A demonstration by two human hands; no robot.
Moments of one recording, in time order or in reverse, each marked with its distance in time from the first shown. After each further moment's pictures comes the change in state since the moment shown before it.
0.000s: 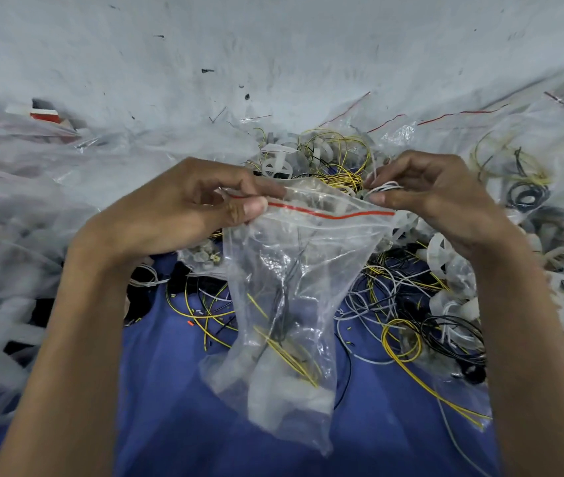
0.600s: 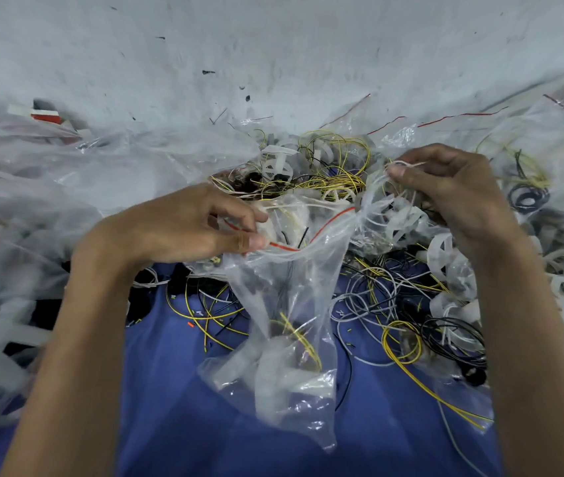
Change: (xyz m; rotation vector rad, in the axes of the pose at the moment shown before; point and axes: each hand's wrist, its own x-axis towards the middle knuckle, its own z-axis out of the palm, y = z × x) left_hand 0.005 -0.015 -0.002 0.196 -0.138 -0.180; right_hand 0.003 0.004 -0.007 0.045 0.304 0.103
